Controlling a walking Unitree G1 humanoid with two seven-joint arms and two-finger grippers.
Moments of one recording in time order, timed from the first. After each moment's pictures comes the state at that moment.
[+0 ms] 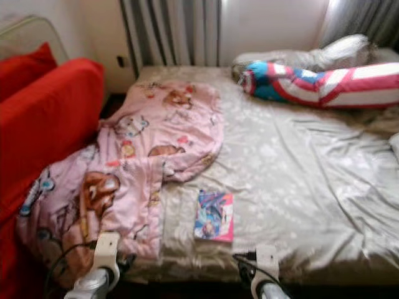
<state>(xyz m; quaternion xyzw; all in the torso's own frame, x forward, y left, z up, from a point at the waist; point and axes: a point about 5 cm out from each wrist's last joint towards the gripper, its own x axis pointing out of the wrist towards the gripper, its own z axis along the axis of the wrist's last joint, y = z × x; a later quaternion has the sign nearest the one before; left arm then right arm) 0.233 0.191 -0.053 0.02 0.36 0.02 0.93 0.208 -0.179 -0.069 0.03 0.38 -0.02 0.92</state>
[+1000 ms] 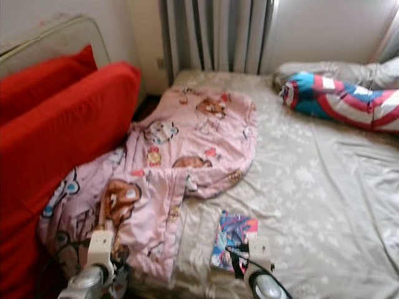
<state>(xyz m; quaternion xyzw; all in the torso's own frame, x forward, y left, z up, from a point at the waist) 0.238 0.184 -0.050 0.01 0.35 0.02 0.94 0.208 -0.180 -0.068 0.02 0.37 -0.01 0.93</state>
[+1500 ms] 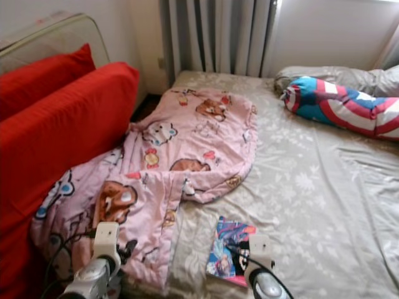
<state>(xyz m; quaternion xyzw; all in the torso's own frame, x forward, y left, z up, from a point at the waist) 0.267 0.183 -0.024 0.00 0.26 0.00 0.97 0.232 -0.178 -0.051 0.02 0.31 -0.01 0.95</state>
